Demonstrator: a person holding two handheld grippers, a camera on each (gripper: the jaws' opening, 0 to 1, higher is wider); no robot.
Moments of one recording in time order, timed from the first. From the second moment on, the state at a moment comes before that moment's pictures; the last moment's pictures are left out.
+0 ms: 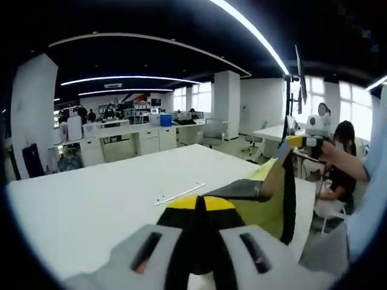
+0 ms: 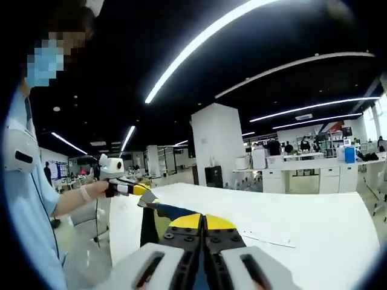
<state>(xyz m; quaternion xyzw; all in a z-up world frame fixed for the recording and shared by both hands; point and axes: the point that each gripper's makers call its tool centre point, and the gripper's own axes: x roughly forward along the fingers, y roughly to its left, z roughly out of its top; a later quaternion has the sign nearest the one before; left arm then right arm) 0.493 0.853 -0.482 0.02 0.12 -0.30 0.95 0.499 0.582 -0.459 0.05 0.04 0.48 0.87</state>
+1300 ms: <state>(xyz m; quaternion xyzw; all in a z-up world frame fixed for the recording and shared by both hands) 0.656 0.845 -0.720 0.03 0.32 -0.28 0.90 0.662 0.599 -0.696 0.05 0.28 0.41 0.87</state>
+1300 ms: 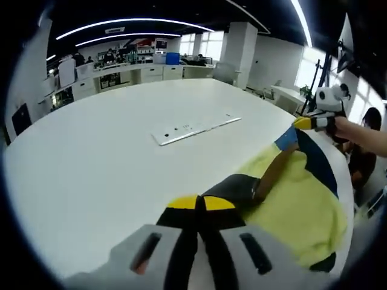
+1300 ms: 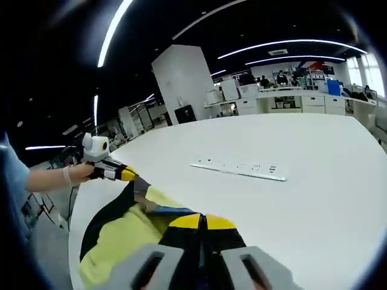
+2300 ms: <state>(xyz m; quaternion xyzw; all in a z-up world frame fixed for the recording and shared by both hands) 0.690 0.845 -0.756 0.00 0.33 -0.27 0.90 0.705 0.591 -0.767 0.02 0.33 0.37 0.87</state>
